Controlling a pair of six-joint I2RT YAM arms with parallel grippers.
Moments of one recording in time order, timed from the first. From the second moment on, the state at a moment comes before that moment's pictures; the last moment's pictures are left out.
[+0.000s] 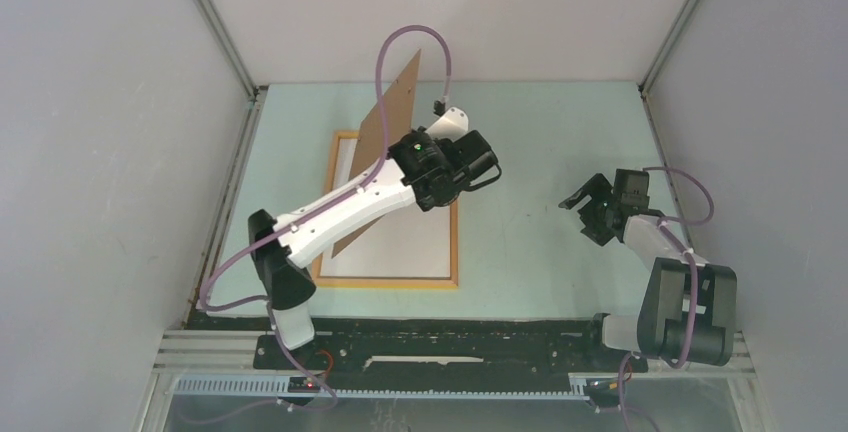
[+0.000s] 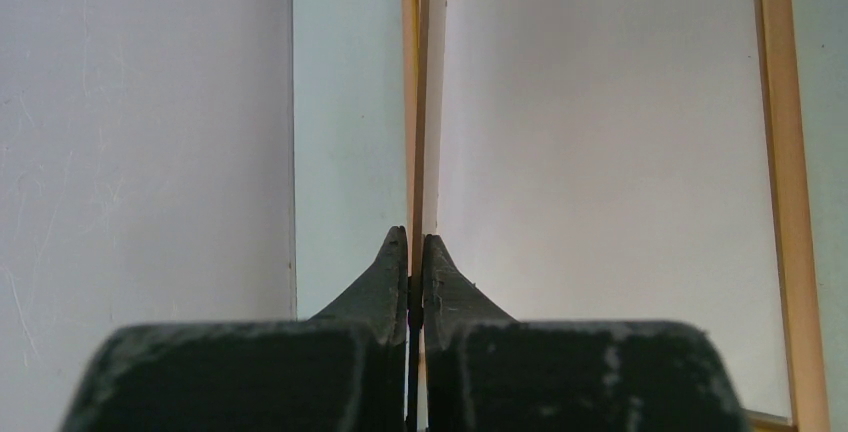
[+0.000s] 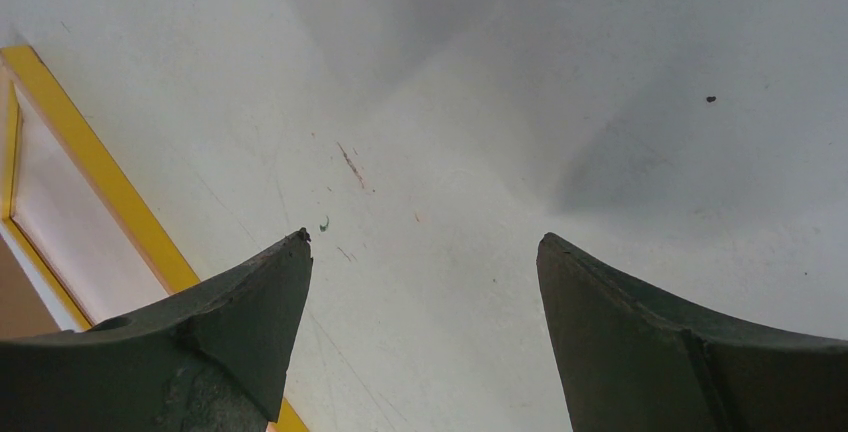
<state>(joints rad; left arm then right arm) -1.02 1.77 1.92 -1.38 -1.04 -0.48 -0.17 1.32 0.62 -0.22 -0.19 0.72</state>
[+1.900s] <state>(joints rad) -1.16 1.93 1.67 -1.31 -0.82 -0.67 -0.08 1.41 0.62 -0.11 -0.38 0.69</state>
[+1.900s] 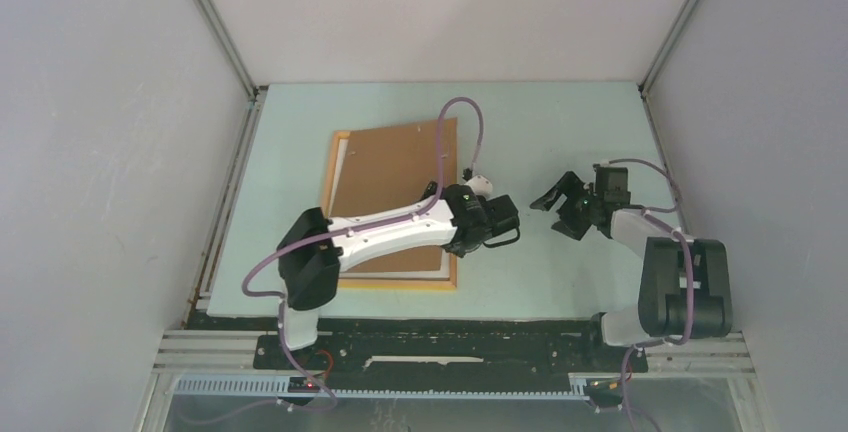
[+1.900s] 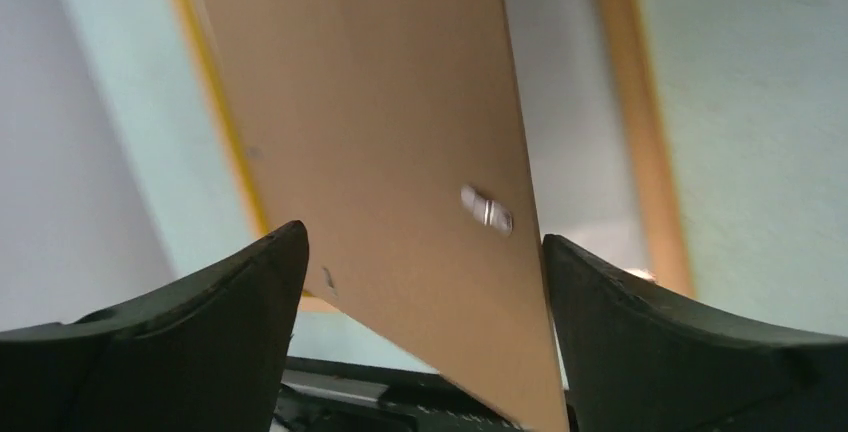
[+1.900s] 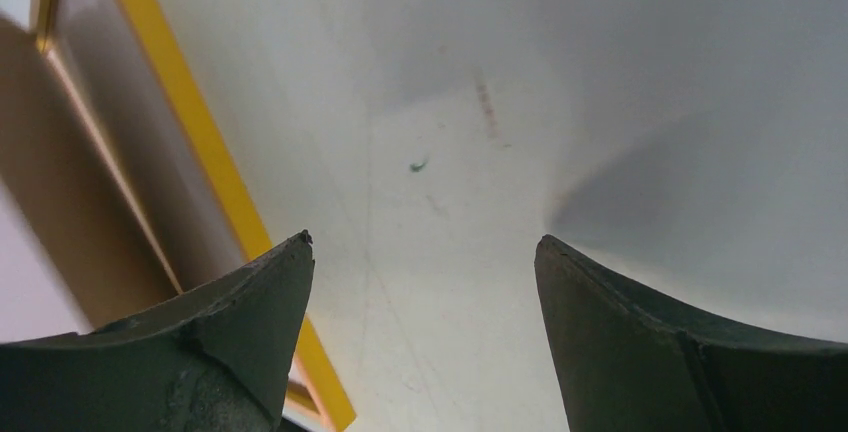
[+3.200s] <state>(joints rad) 0.30 1.80 1.05 -0.24 0.38 -0.73 0.24 2.37 1.69 -0.01 -0.66 0.91</state>
